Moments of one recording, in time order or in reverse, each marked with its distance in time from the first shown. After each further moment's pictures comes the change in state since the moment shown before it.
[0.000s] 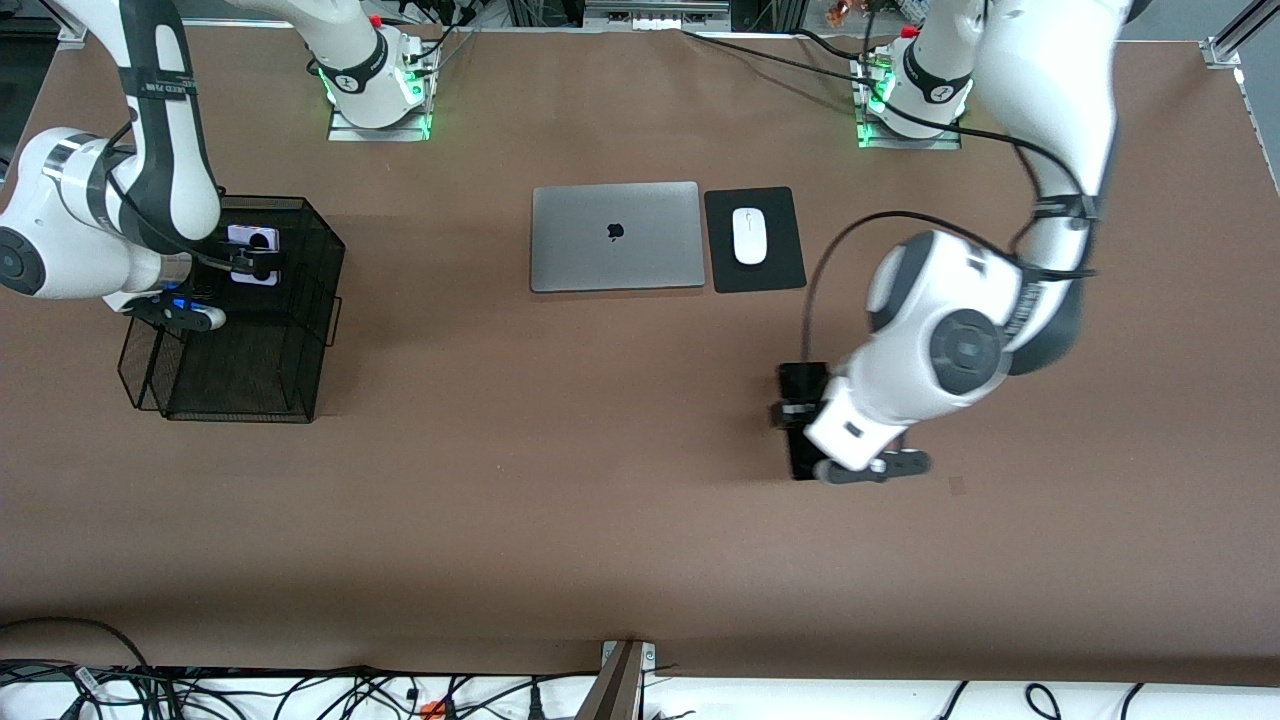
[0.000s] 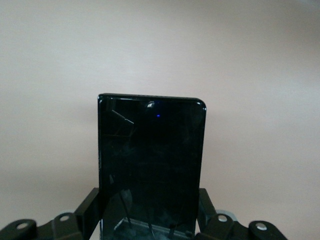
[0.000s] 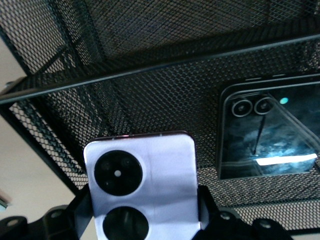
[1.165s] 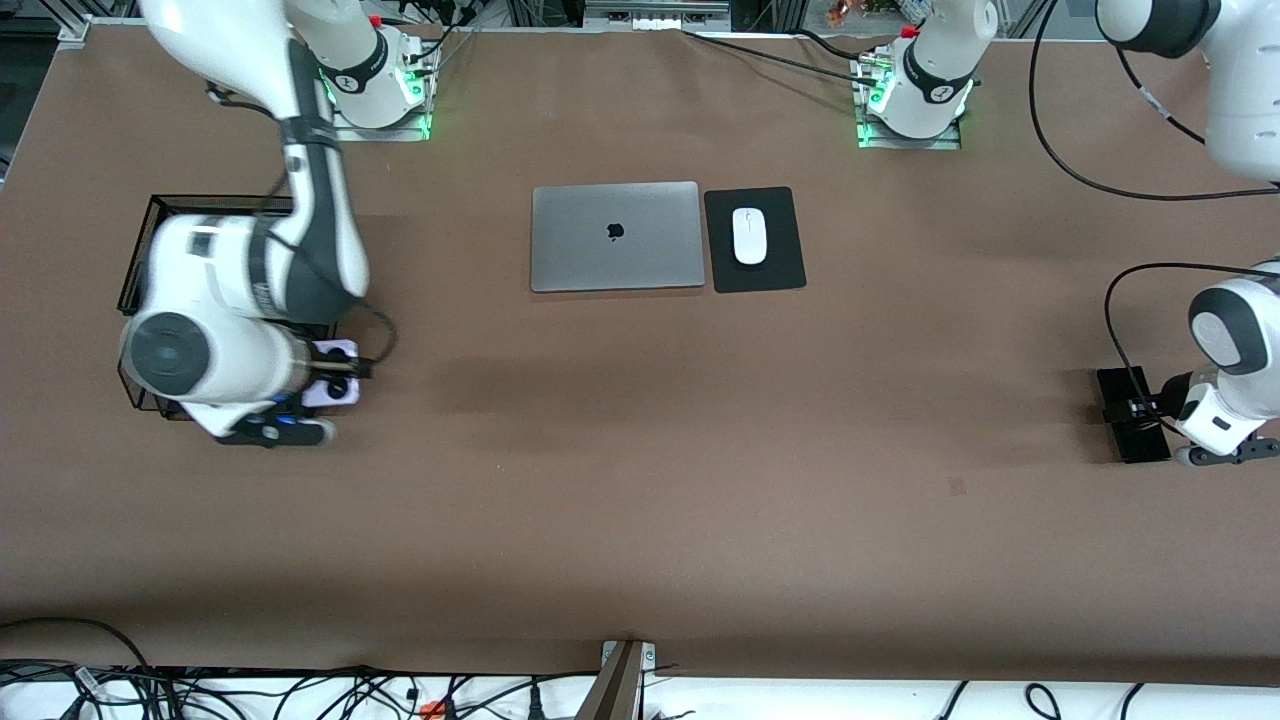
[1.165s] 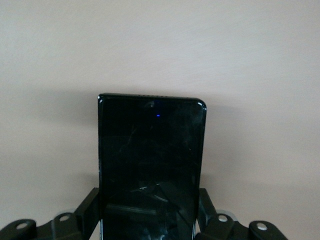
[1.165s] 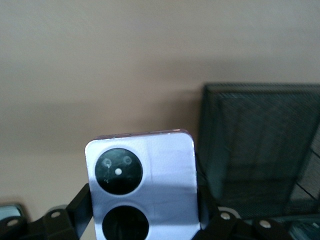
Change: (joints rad) left arm 0.591 -0.013 0.239 -0.355 0.061 0.215 0.801; right arm -0.005 0.277 0.199 0.572 0.071 -0.083 0.076
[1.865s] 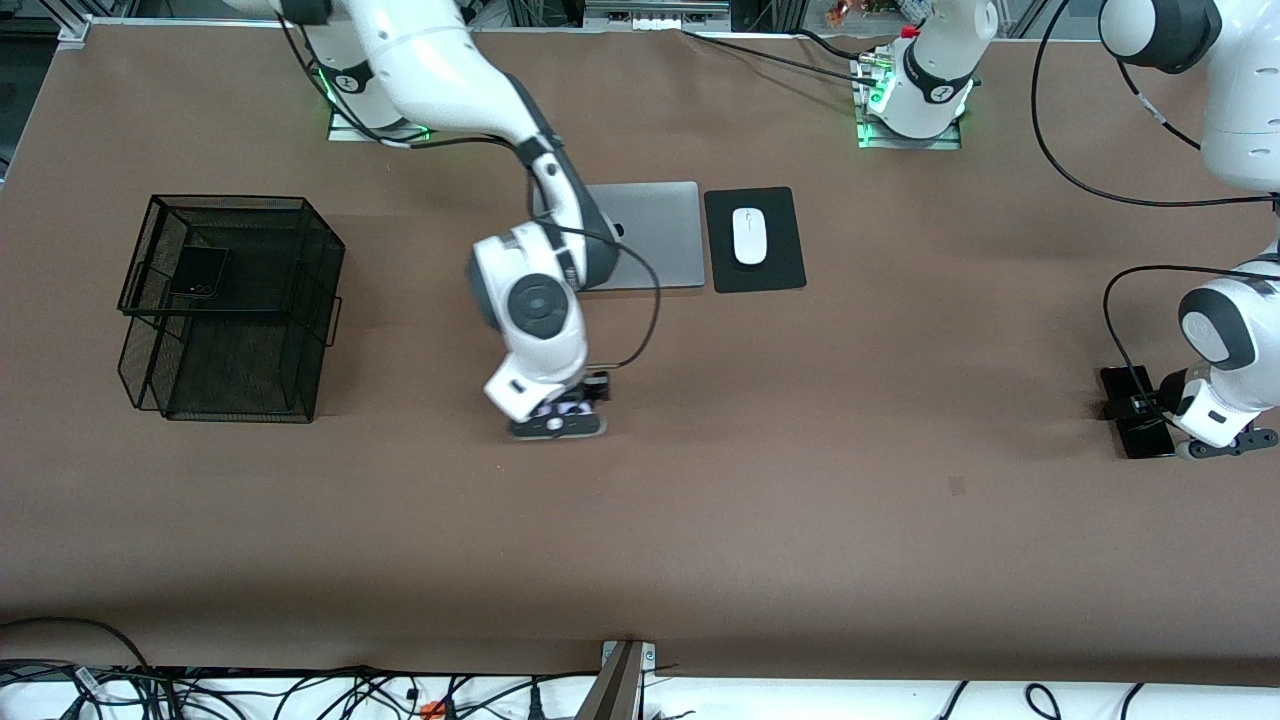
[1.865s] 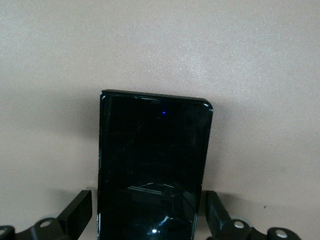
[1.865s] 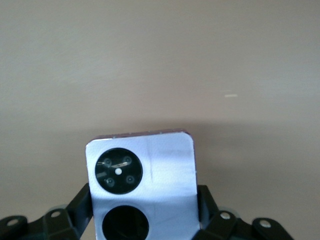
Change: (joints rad) left arm 0.062 0.082 0.026 -0.073 -0.002 0.213 0.000; right arm 0.140 0.265 0.296 0.227 -0.001 0.378 0.404
